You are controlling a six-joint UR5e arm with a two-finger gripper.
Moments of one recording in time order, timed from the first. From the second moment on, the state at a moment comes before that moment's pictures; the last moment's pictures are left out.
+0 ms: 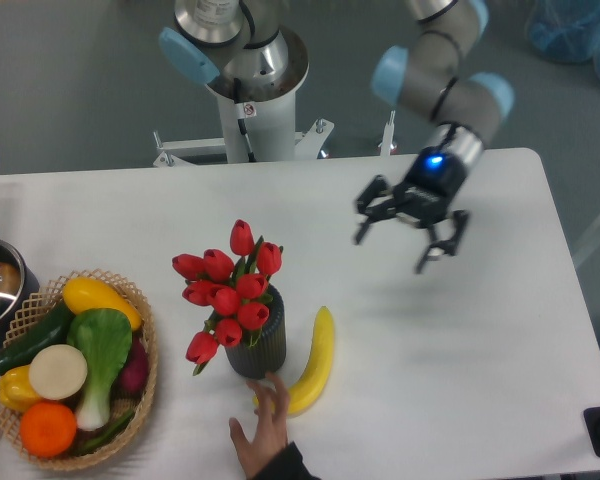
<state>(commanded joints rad) 3.14 -1.88 -1.96 -0.84 0.25 1.75</state>
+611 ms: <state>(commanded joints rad) 3.33 -1.68 -1.87 -0.85 0.80 1.65</state>
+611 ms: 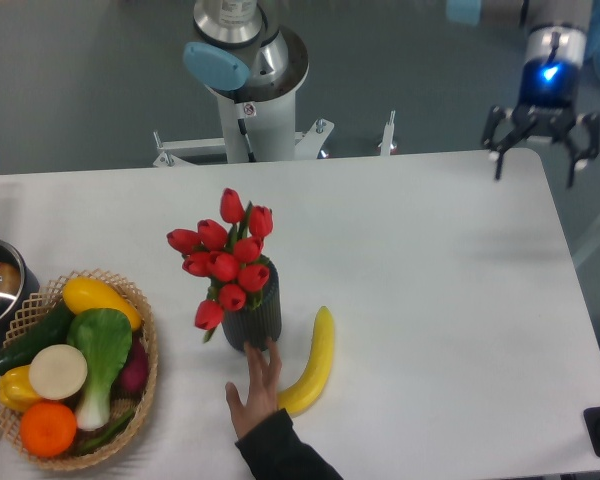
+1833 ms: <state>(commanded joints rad) 3.39 -1.58 -1.73 -1.28 1.35 2.07</state>
